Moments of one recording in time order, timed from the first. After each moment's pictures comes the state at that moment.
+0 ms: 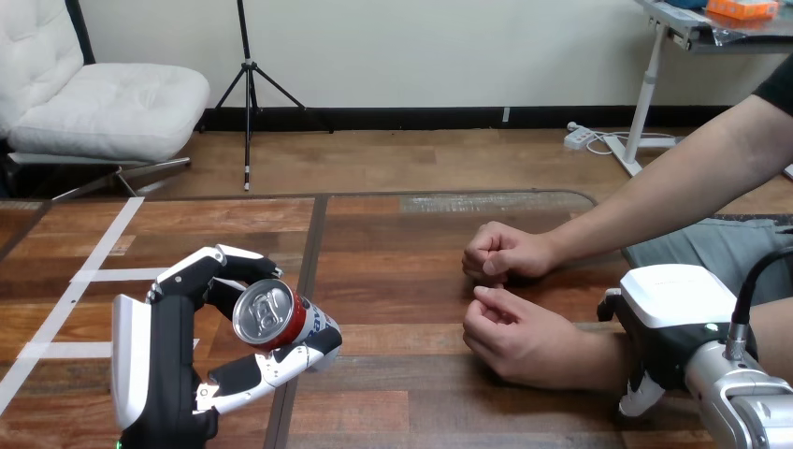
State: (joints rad) left arm 0.28 0.11 0.02 0.05 0.48 -0.68 0.43; right arm 0.00 -0.49 0.12 -0.17 -1.23 0.20 0.52
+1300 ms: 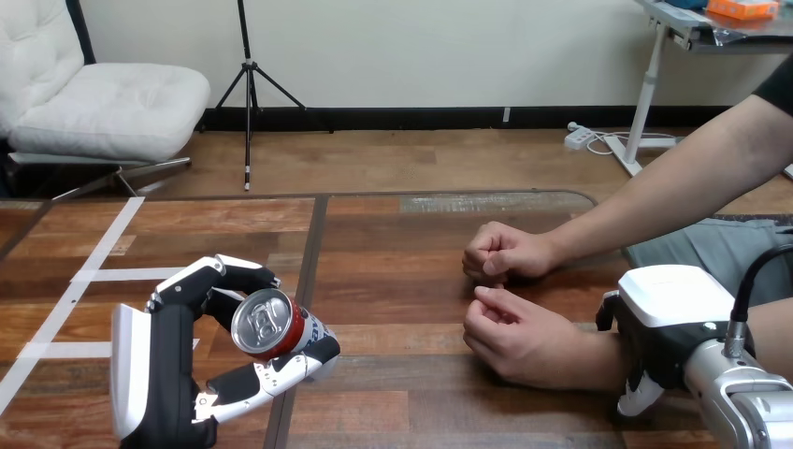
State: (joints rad) left arm 0.31 0.11 0.02 0.04 0.49 -0.67 0.43; right arm -0.02 -0.52 0.14 -0.13 -1.18 0.19 0.50
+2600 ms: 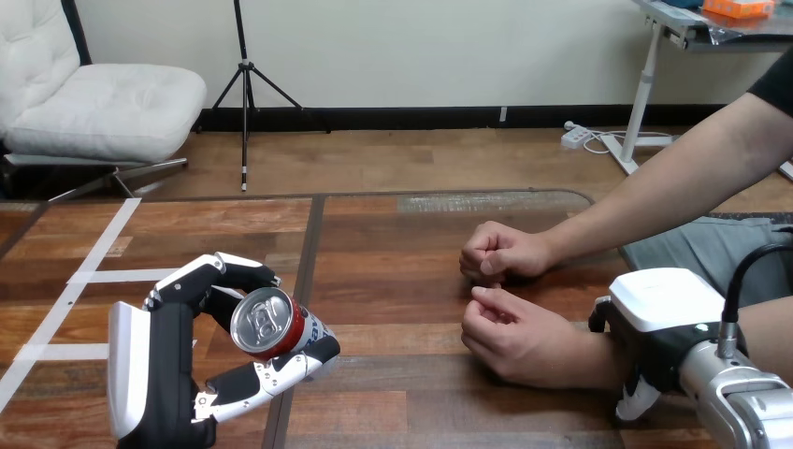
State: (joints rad) left arm 0.32 0.11 0.02 0.01 0.50 -0.66 0.43; right arm -0.04 -0.56 0.18 -0.10 -1.15 0.16 0.48
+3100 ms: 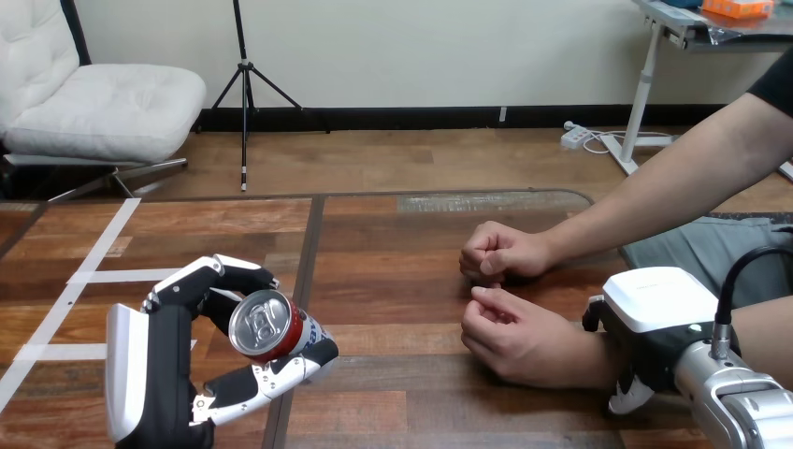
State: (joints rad) left arm 0.33 0.11 0.02 0.01 0.50 -0.66 0.43; right arm -0.05 -0.56 0.20 -0.05 -1.15 0.14 0.43
